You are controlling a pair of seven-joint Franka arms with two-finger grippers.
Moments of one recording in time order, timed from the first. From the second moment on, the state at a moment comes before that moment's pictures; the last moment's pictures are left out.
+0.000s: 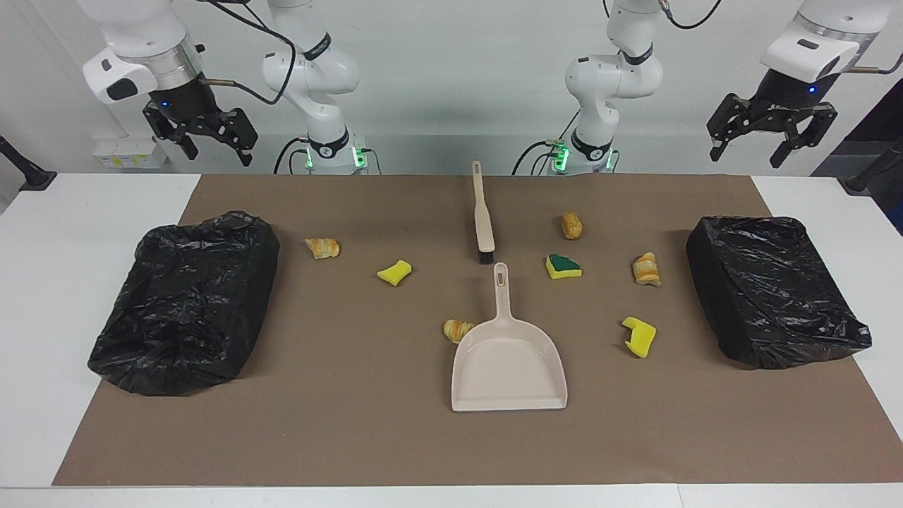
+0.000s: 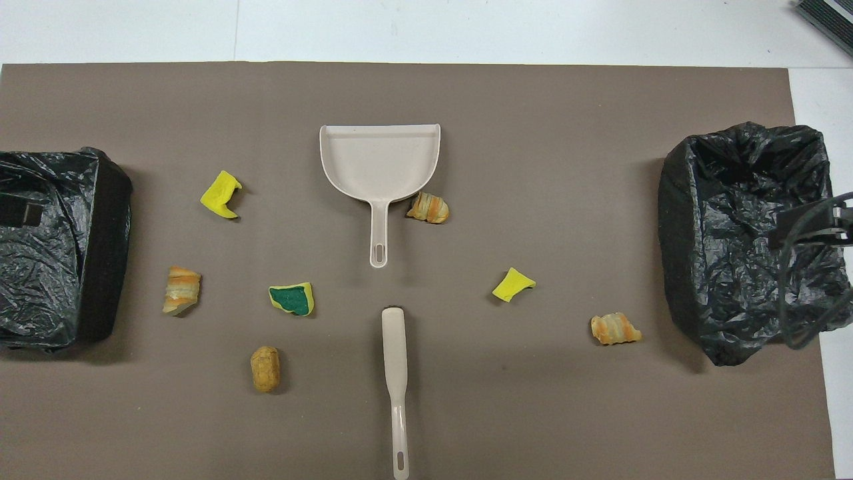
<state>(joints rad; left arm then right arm) -0.07 -0.02 0.03 -1.39 -0.01 1.46 0.18 -0.03 -0.02 0.00 -1.46 -0.02 1.38 0.12</state>
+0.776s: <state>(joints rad) -0.06 -0.02 0.03 -1.39 -0.01 1.45 0.18 -0.03 -0.02 0.00 -1.46 -0.02 1.38 0.12</state>
